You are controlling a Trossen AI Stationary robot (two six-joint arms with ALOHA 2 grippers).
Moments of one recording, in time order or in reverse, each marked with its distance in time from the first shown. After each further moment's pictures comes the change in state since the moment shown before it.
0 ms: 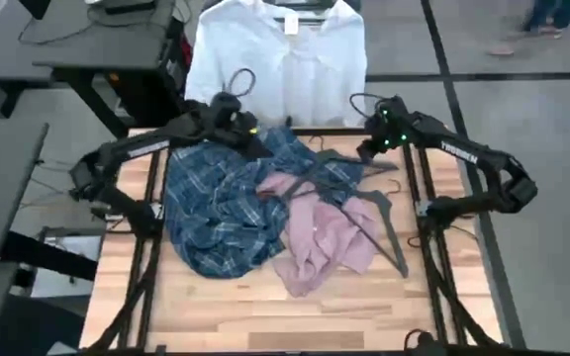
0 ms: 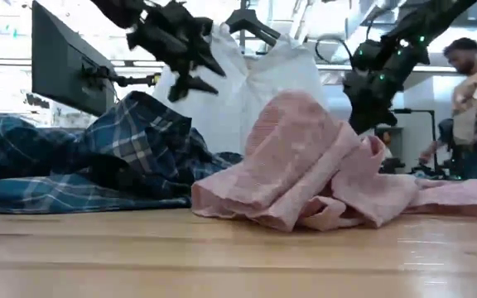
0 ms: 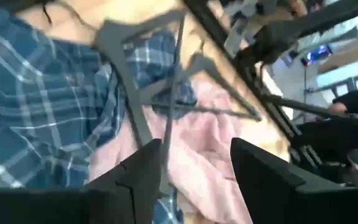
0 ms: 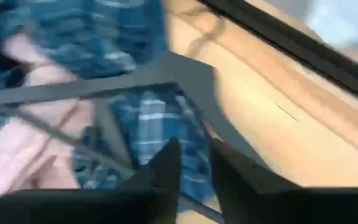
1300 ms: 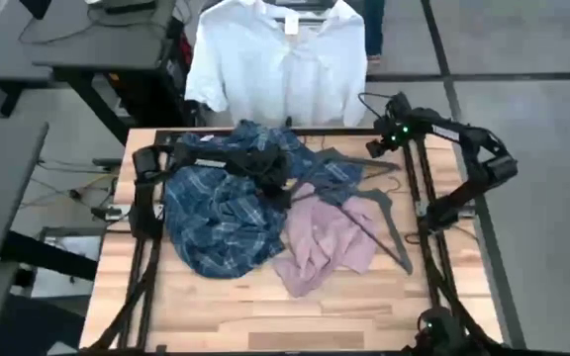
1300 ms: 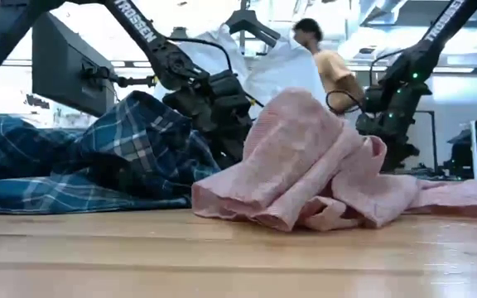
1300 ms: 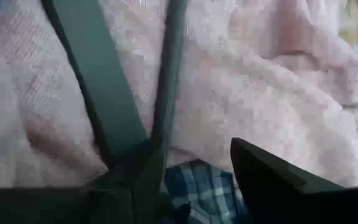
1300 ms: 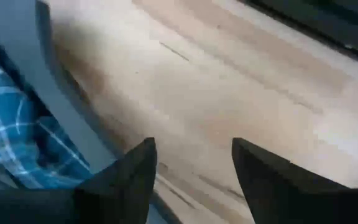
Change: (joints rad) left arm -0.199 0.406 -0.018 -0.008 -0.027 0.221; right arm -0.204 0.191 0.000 -0.099 -0.052 -0.172
